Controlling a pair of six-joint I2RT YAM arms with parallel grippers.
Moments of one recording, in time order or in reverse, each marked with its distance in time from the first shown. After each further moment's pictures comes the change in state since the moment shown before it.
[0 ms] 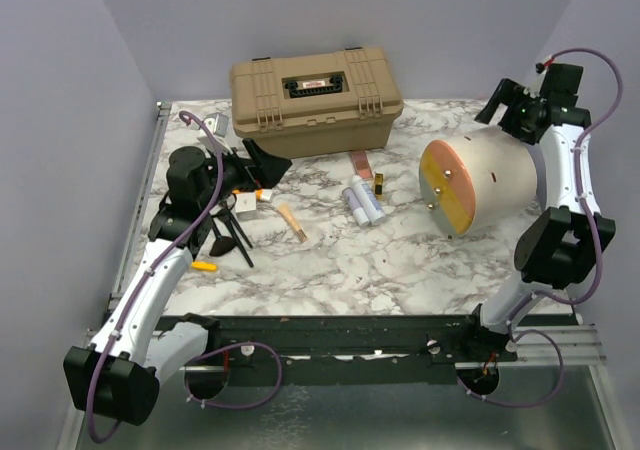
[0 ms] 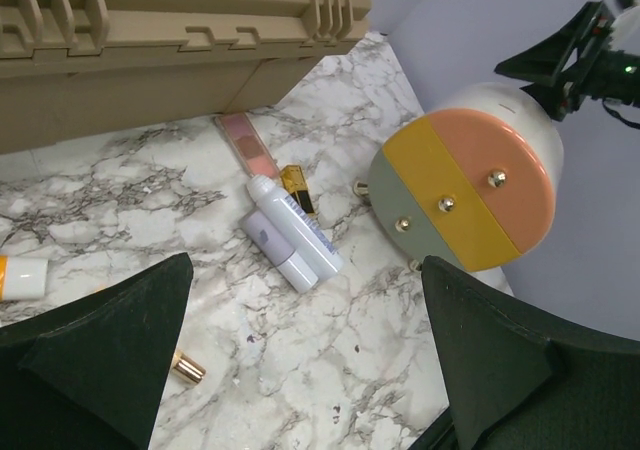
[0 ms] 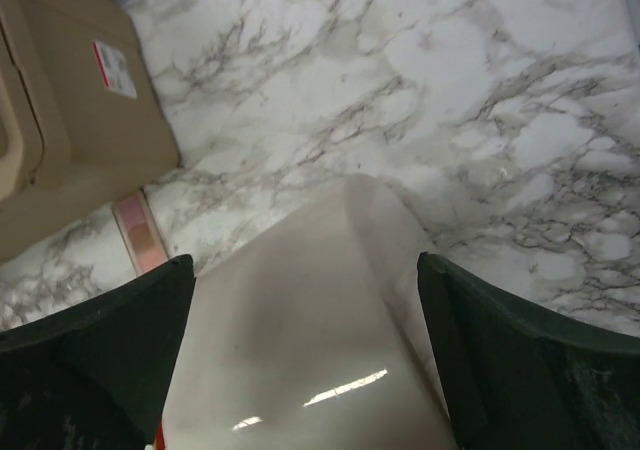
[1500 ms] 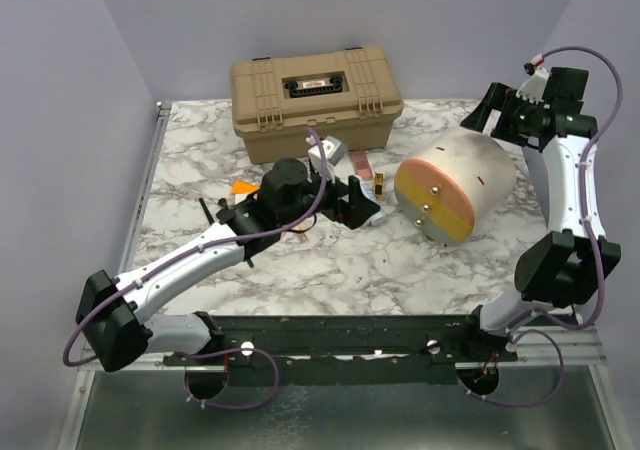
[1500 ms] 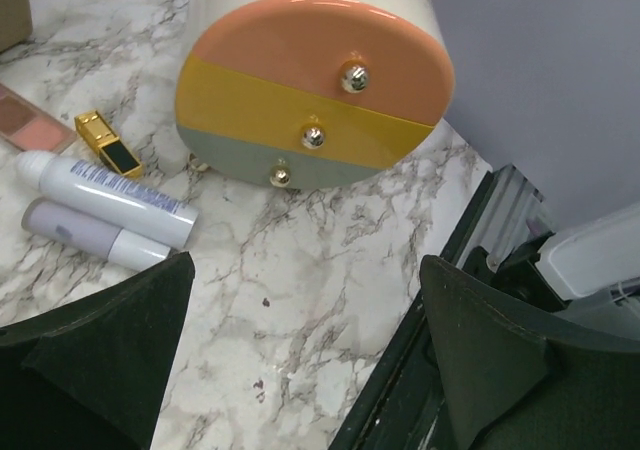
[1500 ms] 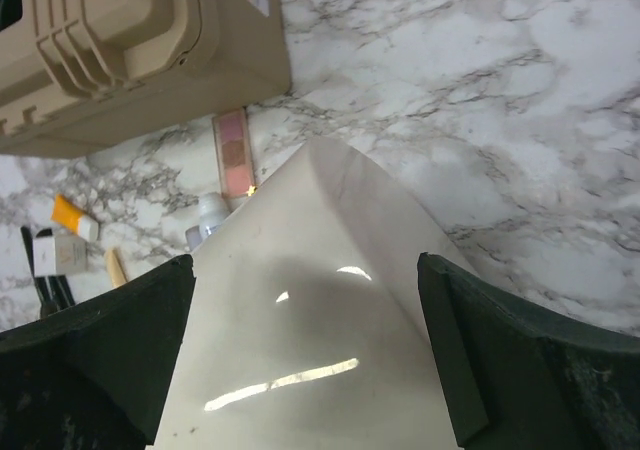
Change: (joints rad) left arm -0.549 0.231 0.110 0.063 -0.150 0.158; right arm 0.026 -0.122 -0.122 -0.058 -0.328 -0.106
